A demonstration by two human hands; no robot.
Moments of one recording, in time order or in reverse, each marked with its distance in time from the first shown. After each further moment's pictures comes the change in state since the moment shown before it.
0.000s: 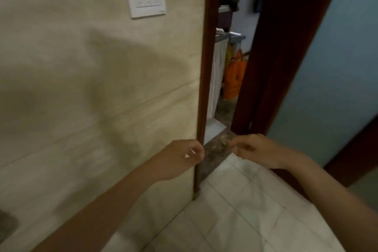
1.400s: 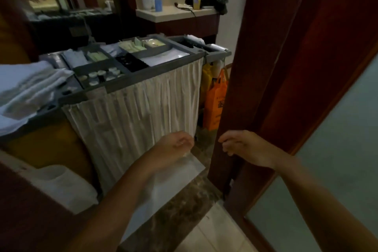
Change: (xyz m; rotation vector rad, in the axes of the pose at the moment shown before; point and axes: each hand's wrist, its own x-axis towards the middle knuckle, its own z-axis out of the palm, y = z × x) left_hand 0.645 -0.024 -0.009 -0.240 0.081 -0.181; right_hand 0.379 0.404 -0.301 0.284 0.035 0.027
